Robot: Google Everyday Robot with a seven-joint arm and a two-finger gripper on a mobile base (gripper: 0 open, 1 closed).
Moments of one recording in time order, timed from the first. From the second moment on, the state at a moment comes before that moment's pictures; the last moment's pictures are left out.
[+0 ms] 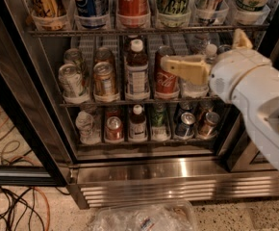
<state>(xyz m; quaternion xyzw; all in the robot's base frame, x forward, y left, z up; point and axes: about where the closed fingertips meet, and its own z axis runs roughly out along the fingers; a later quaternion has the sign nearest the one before) 0.546 -0.141 1.004 -0.18 0.69 0.07 0.70</state>
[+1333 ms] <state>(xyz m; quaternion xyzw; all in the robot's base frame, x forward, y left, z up) 0.541 -0.082 1.008 -0.19 0.66 0.12 0.71</state>
